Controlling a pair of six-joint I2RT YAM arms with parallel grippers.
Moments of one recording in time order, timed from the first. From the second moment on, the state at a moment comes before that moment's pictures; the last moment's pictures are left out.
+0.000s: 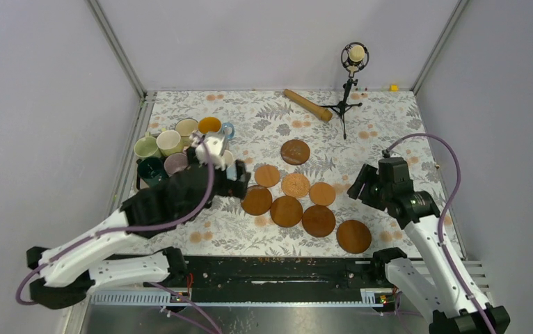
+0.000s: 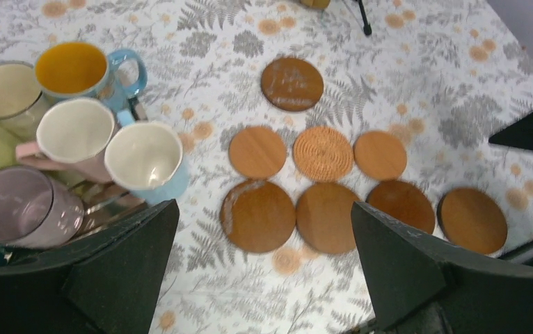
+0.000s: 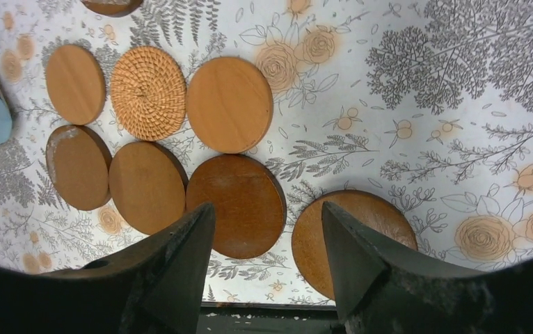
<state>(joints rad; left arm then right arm) -1.11 0.80 1.06 -0.67 -0.63 -0.39 0.22 0.81 0.75 -0.82 0.01 0.60</state>
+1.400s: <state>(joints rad) -0.53 2.28 1.79 -0.37 0.15 -0.55 0.22 0.44 0.64 -0.86 -0.22 0.62</state>
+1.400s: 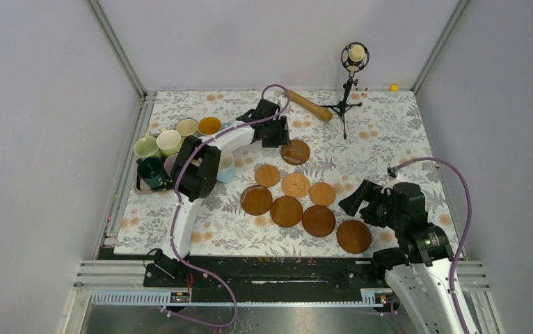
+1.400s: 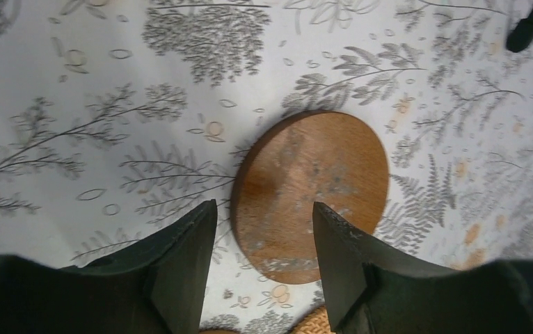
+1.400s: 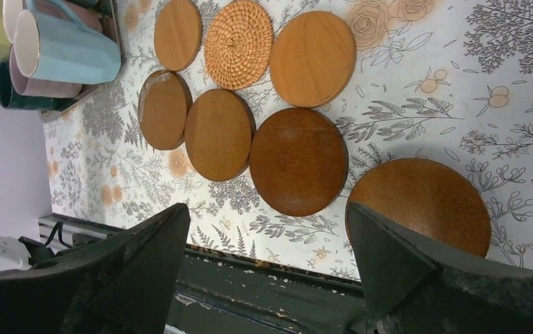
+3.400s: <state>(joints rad) -0.63 2.36 1.81 -0.23 0.33 -0.69 0.22 0.77 0.59 -0.67 0.00 0.71</state>
